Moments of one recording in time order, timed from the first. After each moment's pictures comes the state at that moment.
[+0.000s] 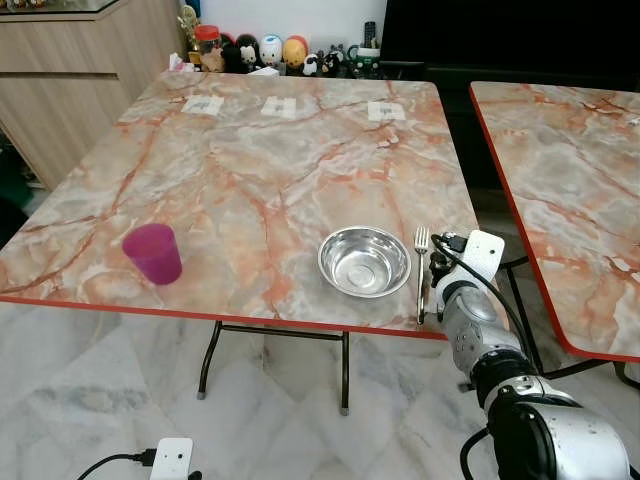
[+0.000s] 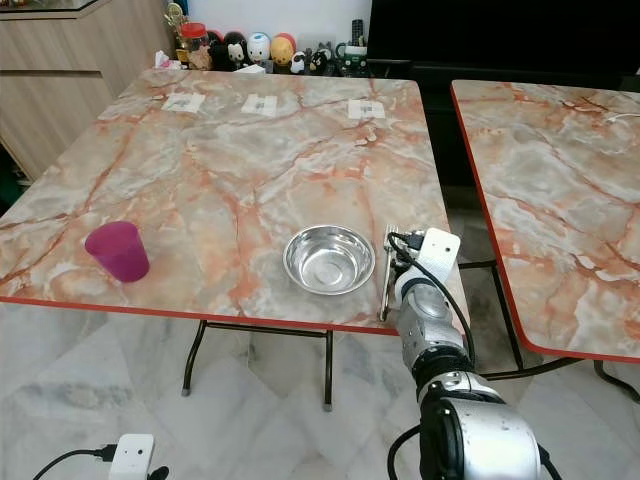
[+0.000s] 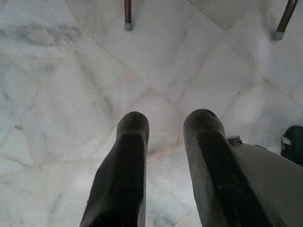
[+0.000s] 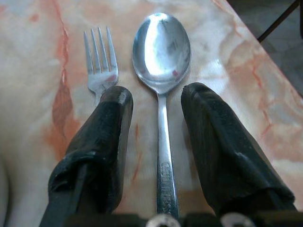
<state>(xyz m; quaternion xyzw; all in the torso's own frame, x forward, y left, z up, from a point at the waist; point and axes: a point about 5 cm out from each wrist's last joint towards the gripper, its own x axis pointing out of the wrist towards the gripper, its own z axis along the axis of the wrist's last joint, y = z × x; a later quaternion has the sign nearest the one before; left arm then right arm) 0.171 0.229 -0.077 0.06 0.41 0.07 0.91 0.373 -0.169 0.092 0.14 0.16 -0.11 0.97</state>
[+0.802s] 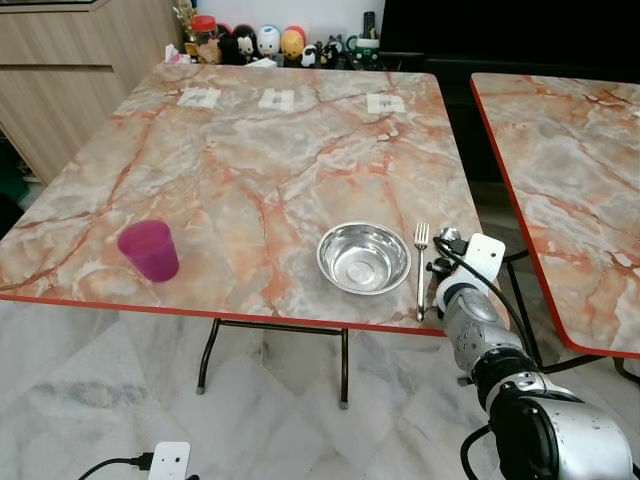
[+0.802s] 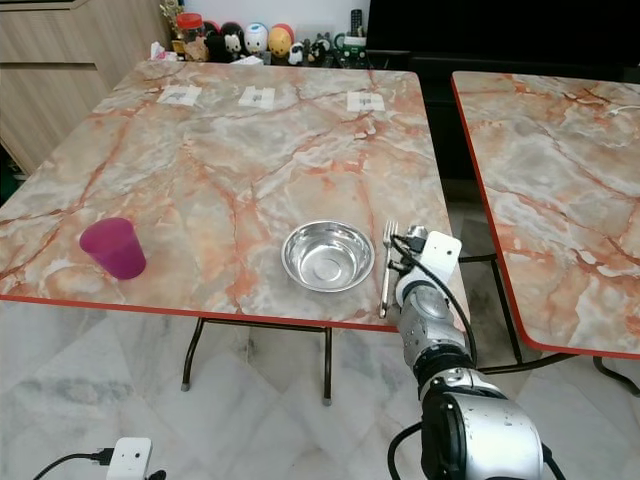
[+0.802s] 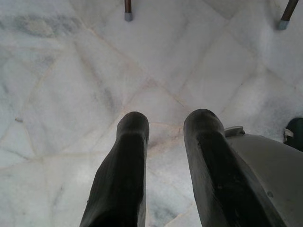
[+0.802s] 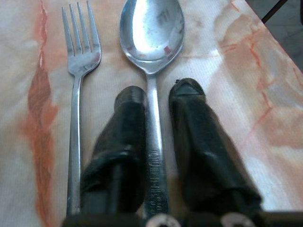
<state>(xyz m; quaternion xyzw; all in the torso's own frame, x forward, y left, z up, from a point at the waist) 0.167 0.231 -0.079 0.06 0.41 0.07 0.91 0.374 -0.171 0.092 0.14 0.17 -0.11 0.97</state>
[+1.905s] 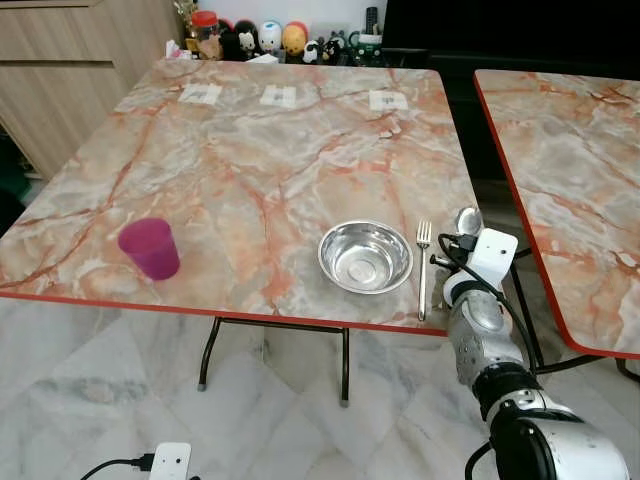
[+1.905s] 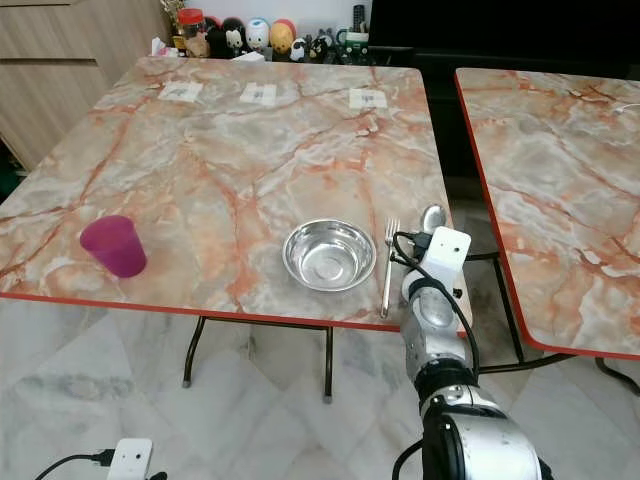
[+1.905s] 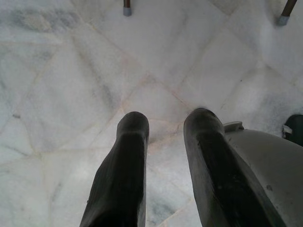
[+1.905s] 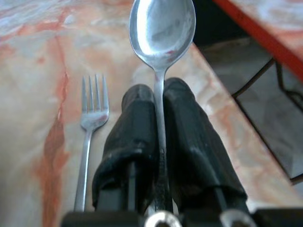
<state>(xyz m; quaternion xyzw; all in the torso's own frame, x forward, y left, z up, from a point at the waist) 0.166 0.230 -0.080 0.06 0.42 0.07 0.90 0.366 -0.180 0.106 0.08 0.03 -0.11 0.99</state>
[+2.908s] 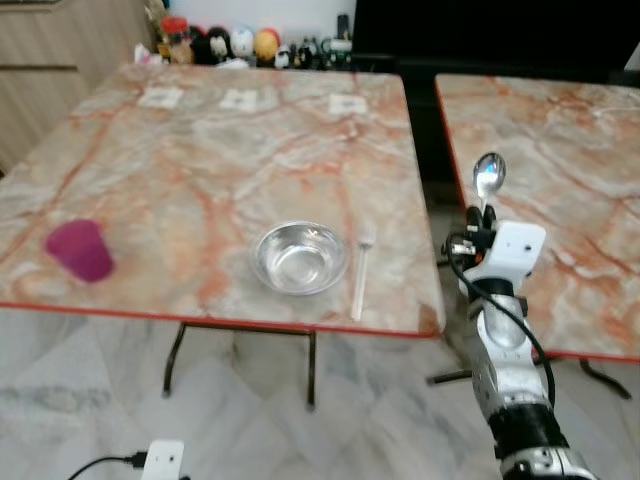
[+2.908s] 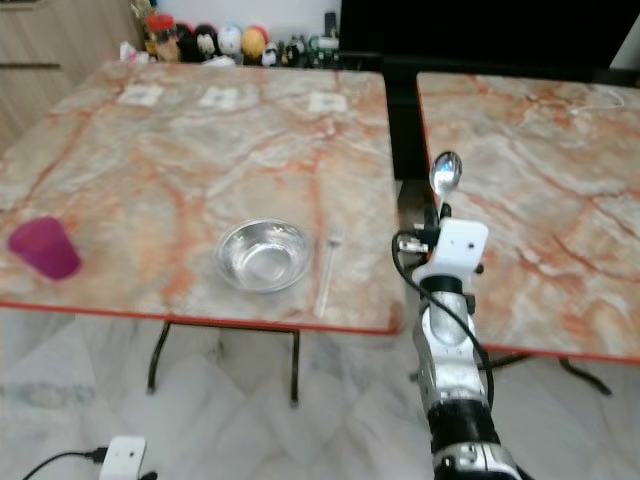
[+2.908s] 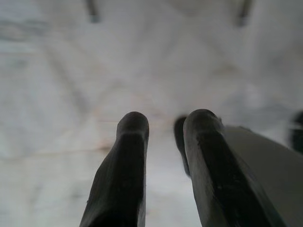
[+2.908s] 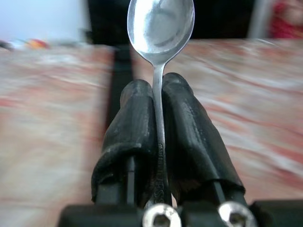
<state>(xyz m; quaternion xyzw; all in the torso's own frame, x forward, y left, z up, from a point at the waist) 0.166 0.224 -0.082 0.07 0.43 0.06 0.90 0.335 -0.196 0.133 0.01 -0.10 -0.10 0.99</state>
